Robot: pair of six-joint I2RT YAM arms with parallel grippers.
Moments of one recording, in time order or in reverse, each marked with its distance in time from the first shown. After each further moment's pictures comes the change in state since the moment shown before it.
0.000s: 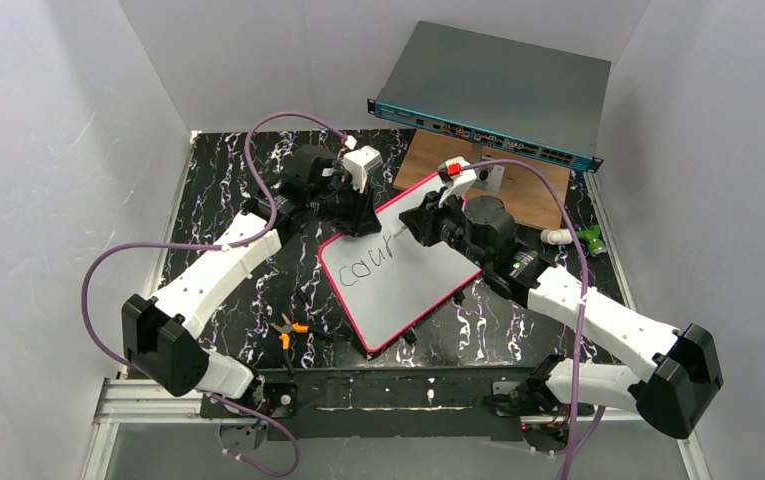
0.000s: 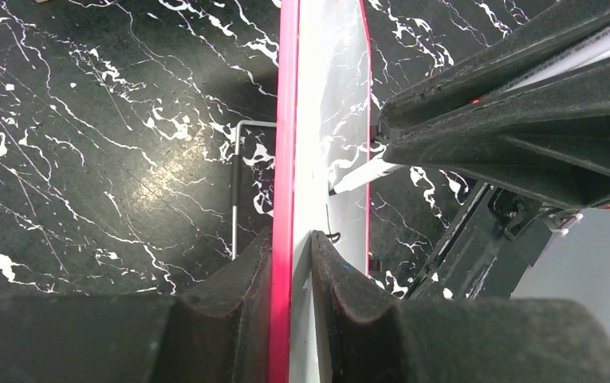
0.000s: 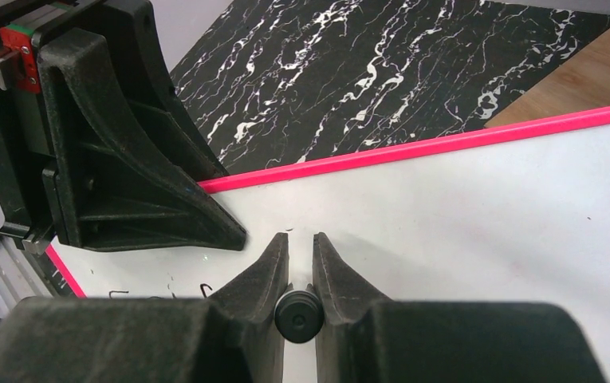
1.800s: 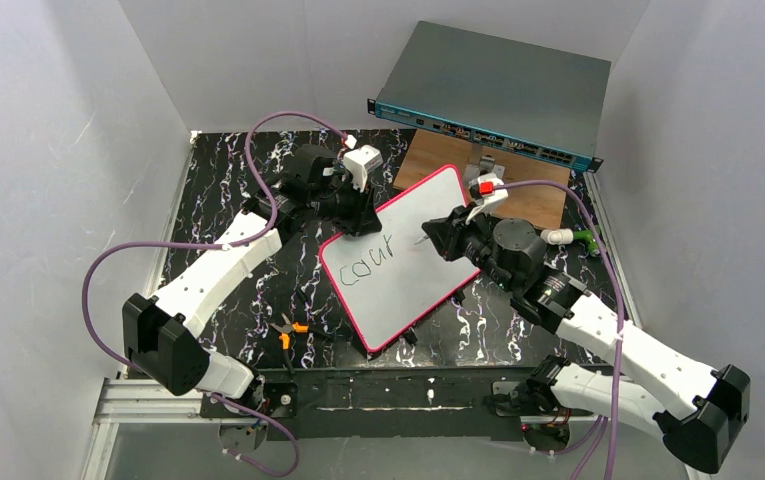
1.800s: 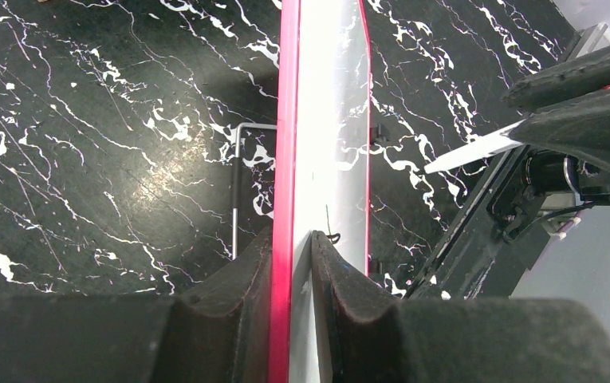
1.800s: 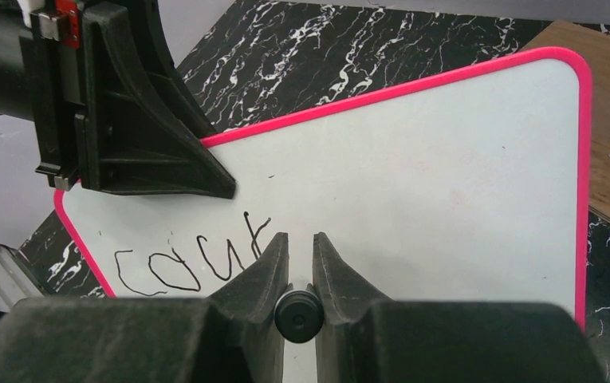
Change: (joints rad) left arm 0.000 0.005 0.006 -0.001 -0.011 -0.010; right arm 0.020 -0.238 -0.107 -0.083 0.097 0.005
